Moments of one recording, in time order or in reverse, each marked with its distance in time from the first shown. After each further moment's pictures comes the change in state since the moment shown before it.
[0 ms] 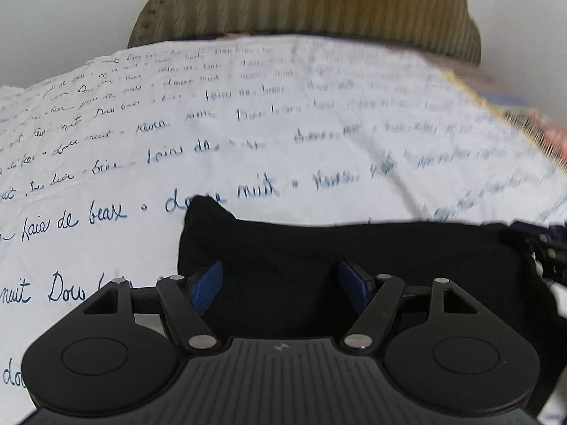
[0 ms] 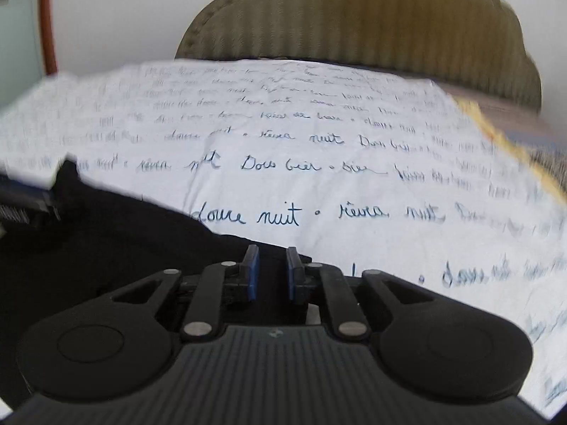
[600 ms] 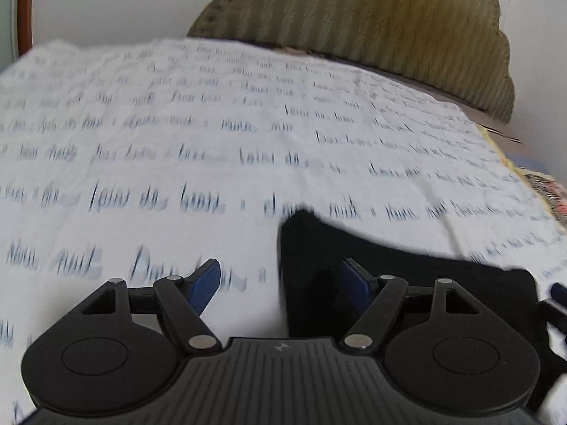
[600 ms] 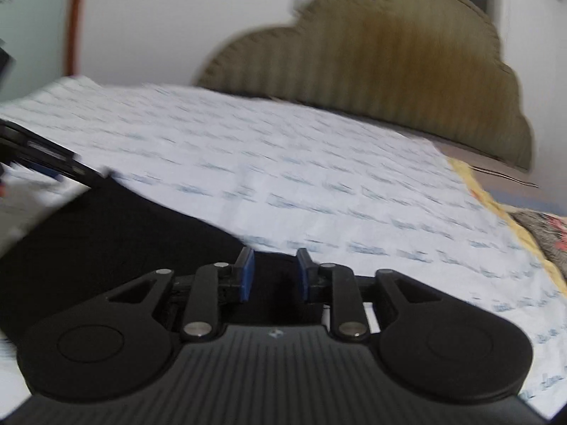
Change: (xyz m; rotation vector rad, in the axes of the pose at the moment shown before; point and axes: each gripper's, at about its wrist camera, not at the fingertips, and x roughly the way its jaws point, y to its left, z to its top) left arm -0.034 0.072 -0.020 -0.202 -0.027 0.010; right arm -0.059 0.059 -0.010 -0.170 -0.132 -0.011
